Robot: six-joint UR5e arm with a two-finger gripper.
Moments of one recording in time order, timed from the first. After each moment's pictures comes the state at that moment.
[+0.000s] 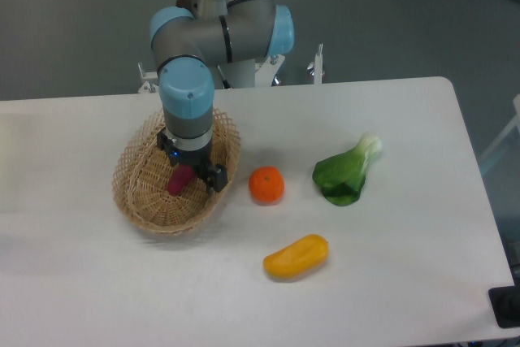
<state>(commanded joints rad) 2.19 -1.80 -1.99 -0.93 1.50 0.81</state>
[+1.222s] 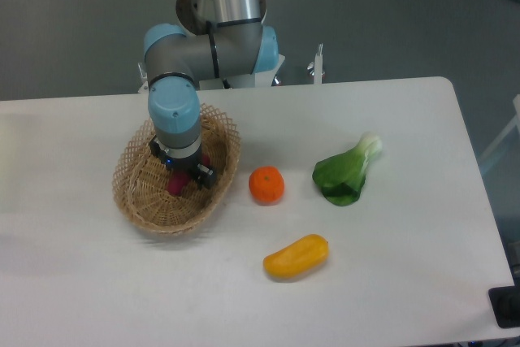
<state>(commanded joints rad) 2.14 -1.86 -2.01 -0.90 1.52 0.73</state>
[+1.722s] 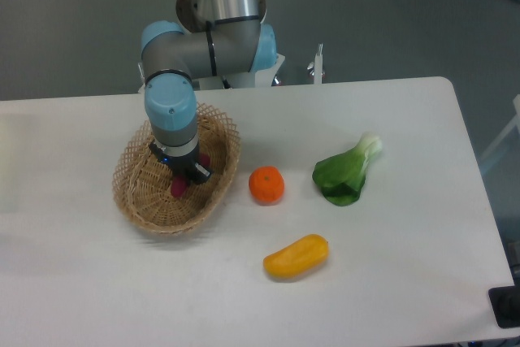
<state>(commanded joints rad) 2.14 -1.83 -1.99 -0.92 1.52 0.73</state>
